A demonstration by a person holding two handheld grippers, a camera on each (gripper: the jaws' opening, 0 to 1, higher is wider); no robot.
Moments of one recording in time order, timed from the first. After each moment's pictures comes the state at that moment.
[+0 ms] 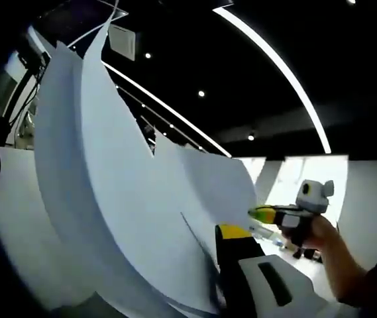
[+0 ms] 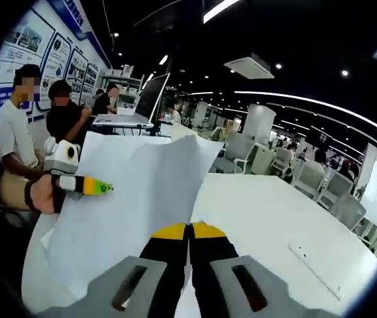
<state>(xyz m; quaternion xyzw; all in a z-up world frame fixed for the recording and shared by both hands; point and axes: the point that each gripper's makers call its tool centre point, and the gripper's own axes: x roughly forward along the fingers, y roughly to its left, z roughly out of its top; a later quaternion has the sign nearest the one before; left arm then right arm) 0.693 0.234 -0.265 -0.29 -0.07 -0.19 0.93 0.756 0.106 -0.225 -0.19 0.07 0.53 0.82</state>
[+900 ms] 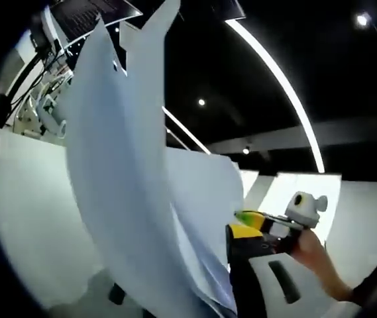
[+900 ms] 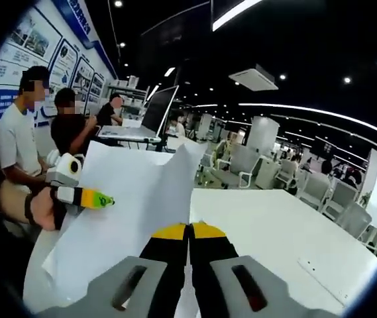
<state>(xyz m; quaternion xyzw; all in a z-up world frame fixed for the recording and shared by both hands) 0.688 0.237 -0.252 -0.34 -0.09 -0.21 0.91 0.744 0.137 -0.211 -0.17 0.04 0.54 0.82</state>
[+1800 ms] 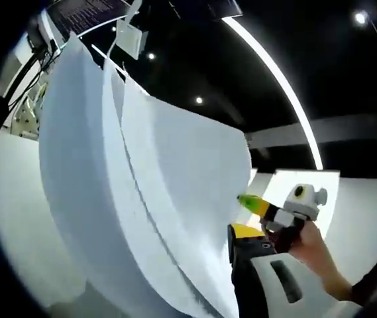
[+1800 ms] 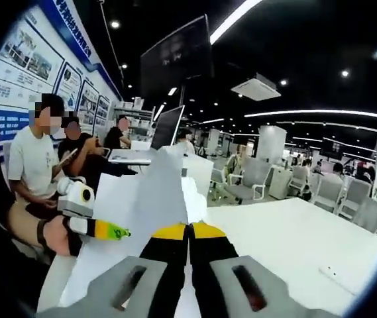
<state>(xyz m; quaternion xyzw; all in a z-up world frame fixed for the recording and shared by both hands) 0.687 0.232 -0.252 -0.34 -0.09 -0.22 0.91 0.727 0.162 -0.193 -0.10 0.02 0.59 0.80</state>
